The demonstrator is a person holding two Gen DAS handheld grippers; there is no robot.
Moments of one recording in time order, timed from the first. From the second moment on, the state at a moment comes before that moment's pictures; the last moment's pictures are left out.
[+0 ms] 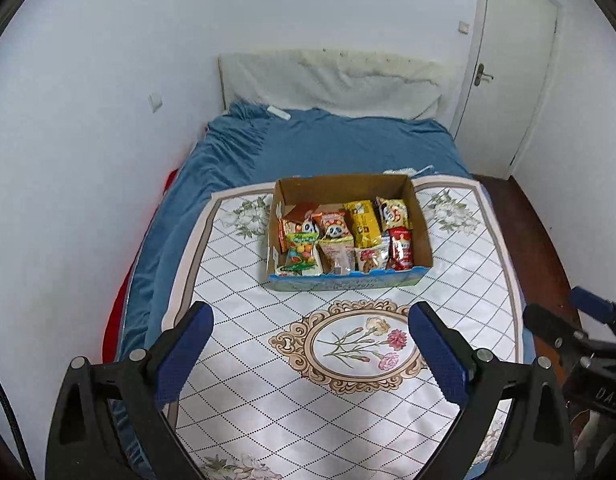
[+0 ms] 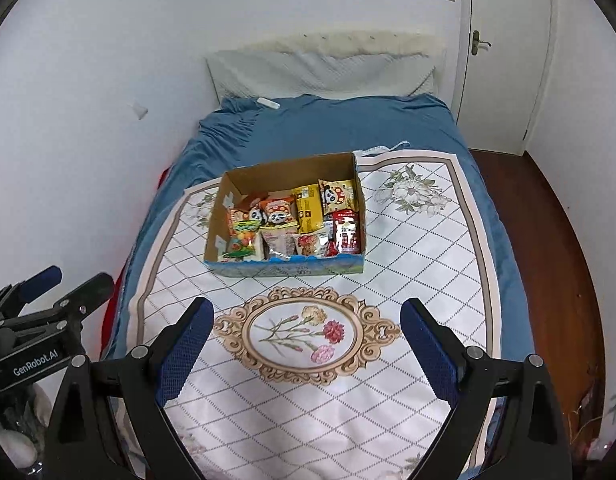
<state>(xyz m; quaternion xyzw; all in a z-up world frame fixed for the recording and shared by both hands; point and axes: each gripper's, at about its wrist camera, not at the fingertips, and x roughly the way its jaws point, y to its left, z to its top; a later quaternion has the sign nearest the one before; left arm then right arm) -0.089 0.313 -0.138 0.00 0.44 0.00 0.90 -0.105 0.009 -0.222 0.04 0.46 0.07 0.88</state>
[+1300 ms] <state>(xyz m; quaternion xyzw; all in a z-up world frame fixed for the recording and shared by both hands) -0.060 0.295 -0.153 0.02 0.40 0.02 0.92 -0.061 -0.004 -0.232 0.02 0.42 0.00 0.91</state>
